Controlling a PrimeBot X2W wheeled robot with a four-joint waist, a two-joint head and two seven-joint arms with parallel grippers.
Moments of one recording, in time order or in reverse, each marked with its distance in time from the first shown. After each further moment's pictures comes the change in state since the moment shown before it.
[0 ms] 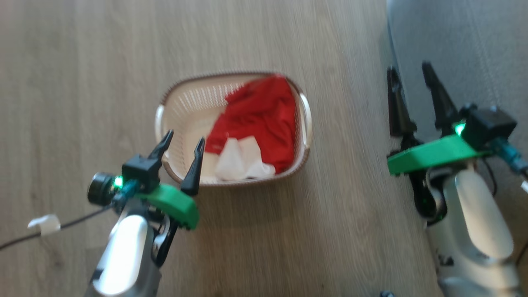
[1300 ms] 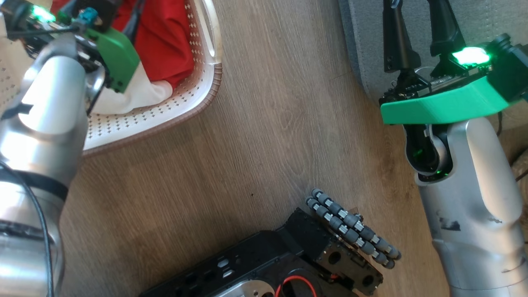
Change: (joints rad) left arm -0.786 0.199 -0.348 0.564 0.027 0.018 0.000; right arm -0.203 0.001 0.116 -0.164 0.190 0.000 -0.003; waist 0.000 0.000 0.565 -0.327
